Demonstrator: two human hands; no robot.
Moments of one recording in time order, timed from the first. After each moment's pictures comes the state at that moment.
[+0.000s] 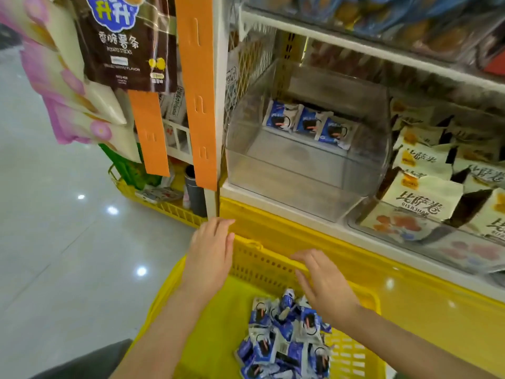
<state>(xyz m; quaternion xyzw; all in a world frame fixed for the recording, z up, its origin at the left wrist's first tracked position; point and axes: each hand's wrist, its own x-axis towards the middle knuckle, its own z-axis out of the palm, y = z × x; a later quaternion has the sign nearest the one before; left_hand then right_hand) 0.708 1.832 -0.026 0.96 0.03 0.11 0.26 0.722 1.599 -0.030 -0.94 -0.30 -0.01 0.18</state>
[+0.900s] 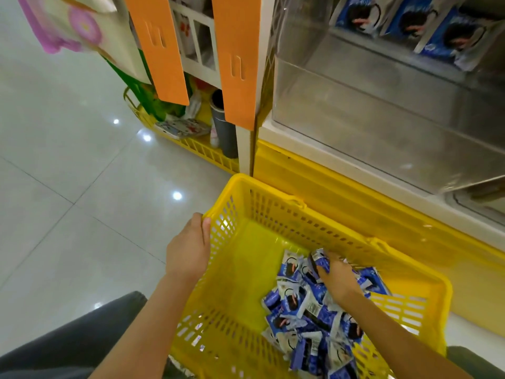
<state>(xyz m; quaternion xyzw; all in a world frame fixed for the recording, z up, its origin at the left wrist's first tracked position) 0.673 1.898 -0.139 0.94 0.27 -0.06 0.22 0.726 1.606 -0.216 -0.92 0.03 0.33 0.20</state>
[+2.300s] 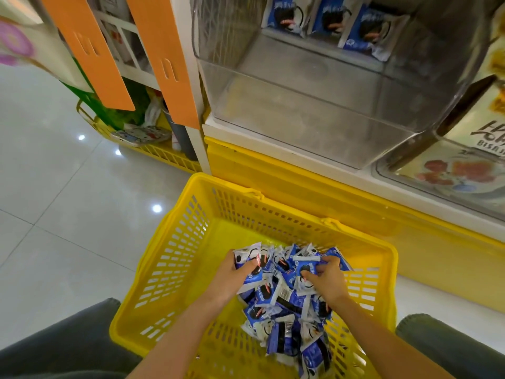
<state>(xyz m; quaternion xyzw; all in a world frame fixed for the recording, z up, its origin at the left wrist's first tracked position) 0.659 1.779 -0.136 0.68 0.29 -0.27 0.61 0.691 1.555 -0.213 -0.87 0.20 0.27 0.36</state>
